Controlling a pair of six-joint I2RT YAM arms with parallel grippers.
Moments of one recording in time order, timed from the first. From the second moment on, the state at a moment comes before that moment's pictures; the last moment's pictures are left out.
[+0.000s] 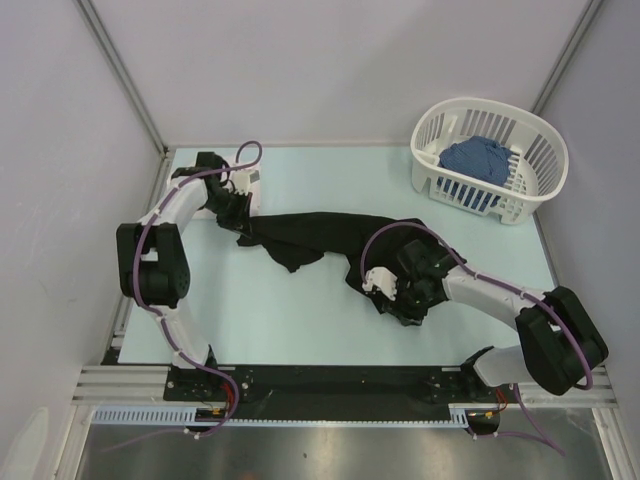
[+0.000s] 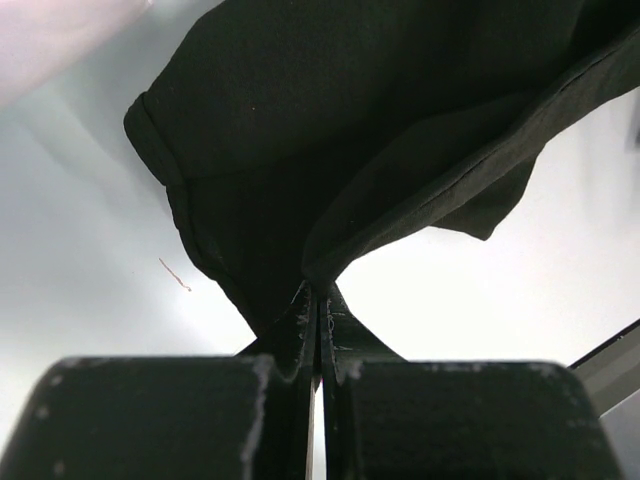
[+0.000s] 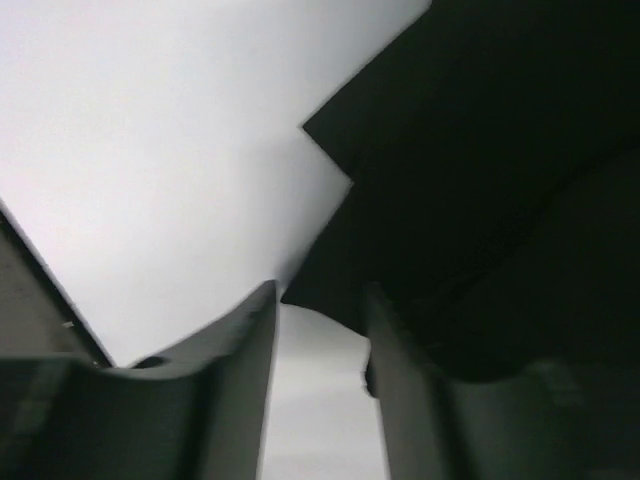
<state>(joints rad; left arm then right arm) -0.03 1.87 1.47 -0.90 0.45 0.29 0.57 1.36 0.68 -0.64 -0.32 -0.69</state>
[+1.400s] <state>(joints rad) -0.03 1.43 1.27 -0.95 0.46 0.58 0.56 0.95 1.63 -0.22 -0.03 -0.27</state>
